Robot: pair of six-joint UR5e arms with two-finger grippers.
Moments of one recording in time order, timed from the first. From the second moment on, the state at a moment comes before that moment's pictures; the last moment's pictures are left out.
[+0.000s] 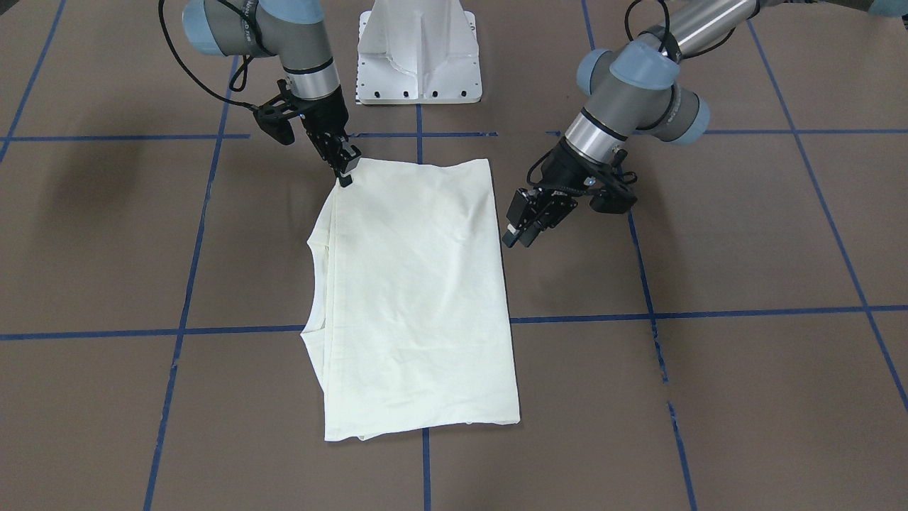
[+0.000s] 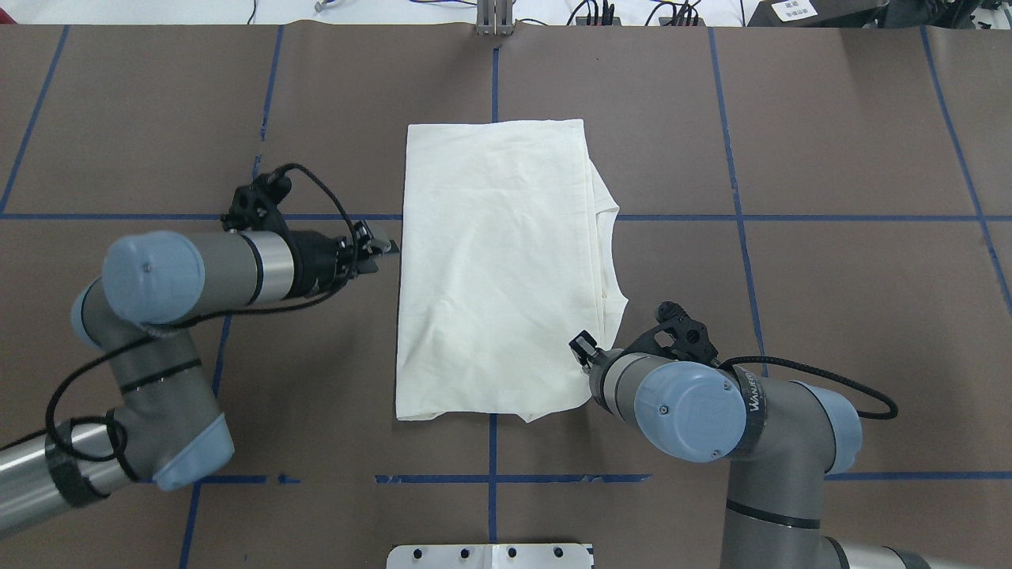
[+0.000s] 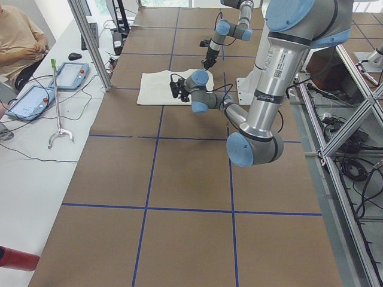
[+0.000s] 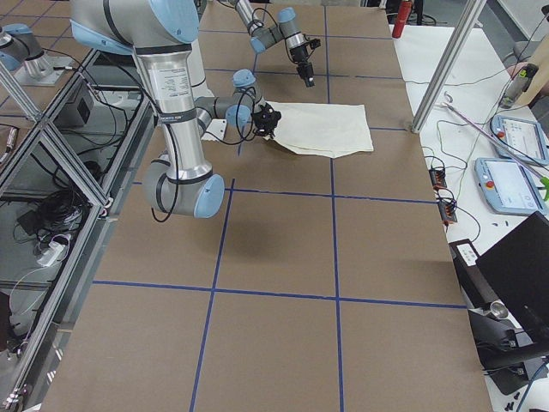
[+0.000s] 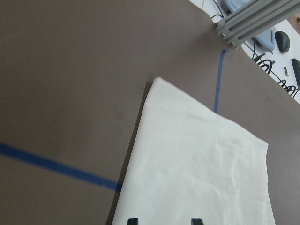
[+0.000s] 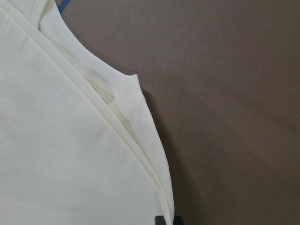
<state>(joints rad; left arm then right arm) -0.51 -1.90 -1.71 -2.47 -1.65 -1.82 0.27 -1.23 1.93 -1.36 1.46 2.24</state>
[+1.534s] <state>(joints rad) -0.23 -1.84 -1.80 -2.27 -1.51 -1.97 0.27 -1.22 1.93 -1.36 1.46 2.24</state>
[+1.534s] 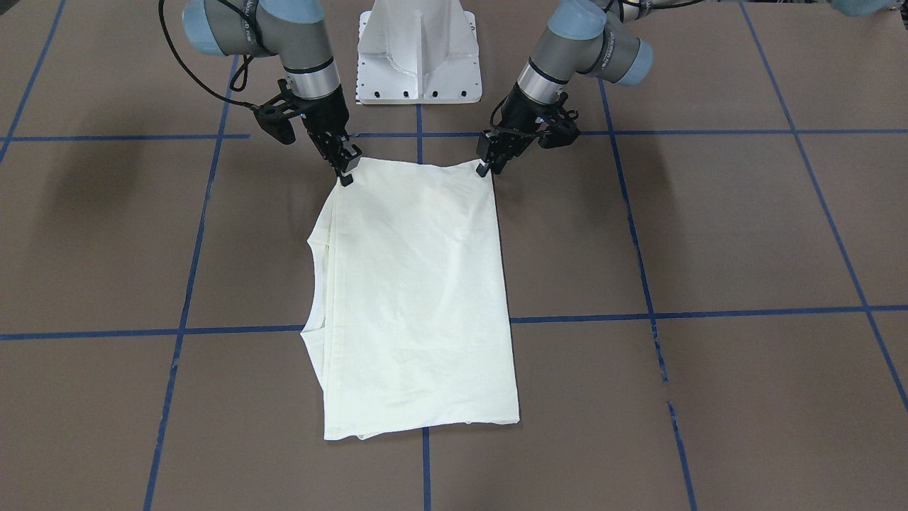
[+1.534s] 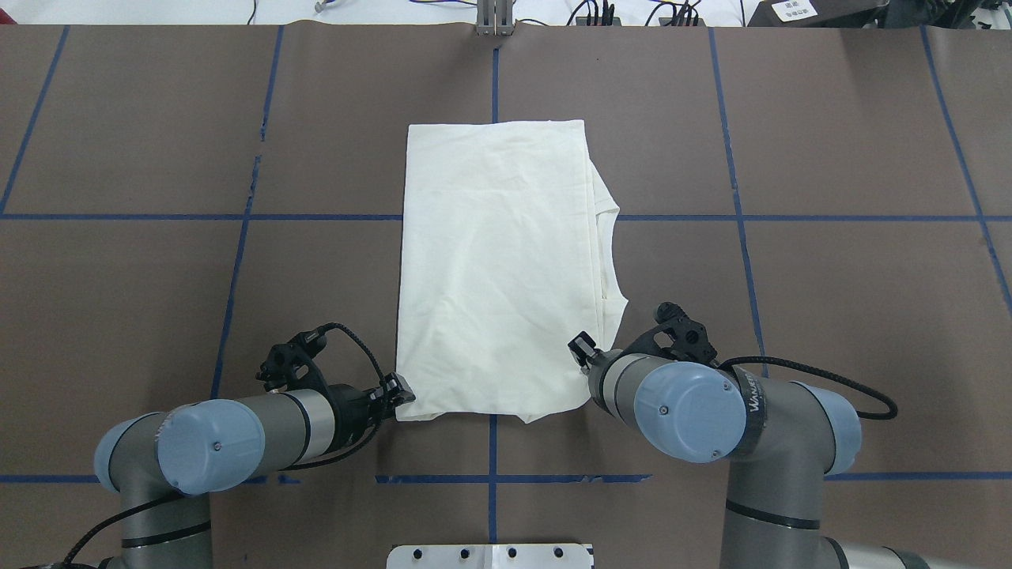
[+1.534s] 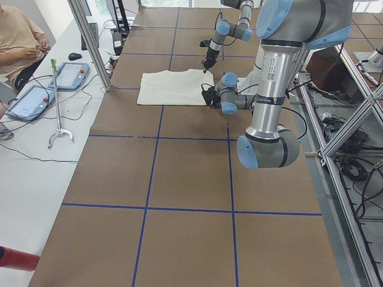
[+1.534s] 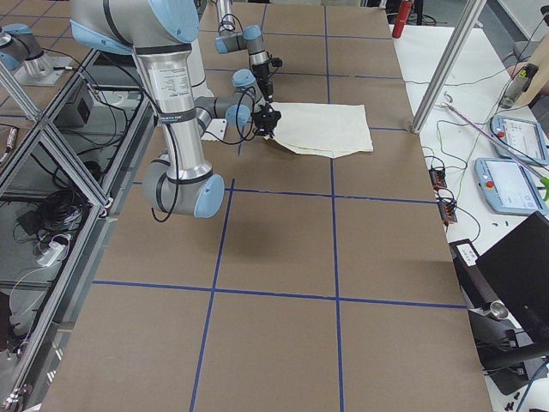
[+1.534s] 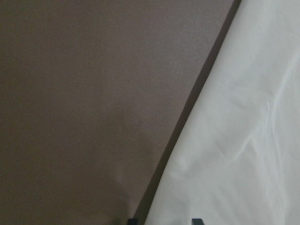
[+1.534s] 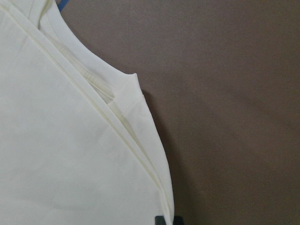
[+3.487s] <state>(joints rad) -0.29 -1.97 -2.10 -1.88 -1.57 -2.02 0.35 -1.32 2.19 -1.40 1.54 2.24</state>
